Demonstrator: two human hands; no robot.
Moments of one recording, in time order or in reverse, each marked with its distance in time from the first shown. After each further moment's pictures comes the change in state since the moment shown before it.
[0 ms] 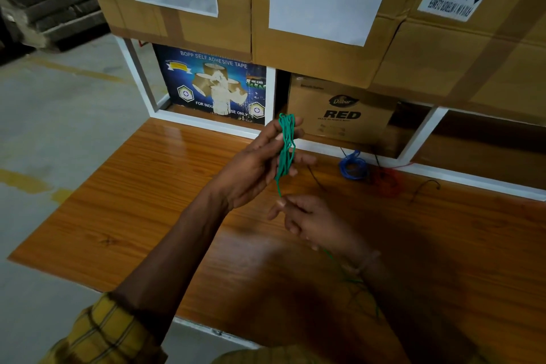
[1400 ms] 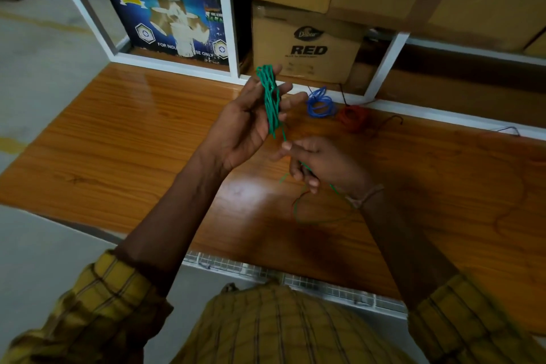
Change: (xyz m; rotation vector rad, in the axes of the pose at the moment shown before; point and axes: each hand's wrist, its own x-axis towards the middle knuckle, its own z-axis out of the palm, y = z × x) left_hand 0.004 -0.060 0.084 -0.455 0.025 0.037; right_hand -0.067 0.046 -0.075 0.091 -0.056 0.008
